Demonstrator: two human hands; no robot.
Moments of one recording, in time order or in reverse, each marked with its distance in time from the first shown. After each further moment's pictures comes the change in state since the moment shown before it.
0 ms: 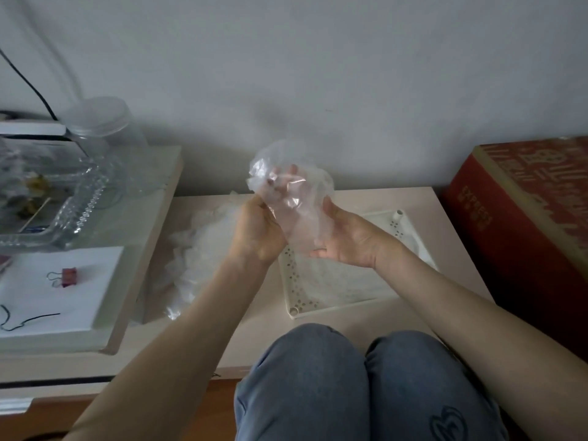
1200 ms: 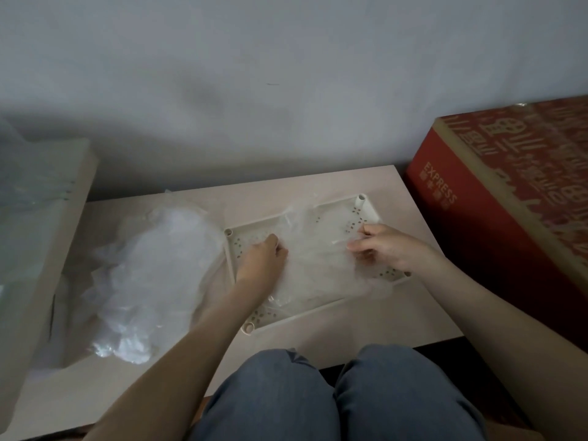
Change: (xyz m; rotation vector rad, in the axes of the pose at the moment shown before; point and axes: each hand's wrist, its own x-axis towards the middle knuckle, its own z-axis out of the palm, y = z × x) left_hand 0.048 -0.103 -0.070 2.039 0.266 -0.073; right_hand -0.066 0.029 -0.139 -0.361 0.613 0.139
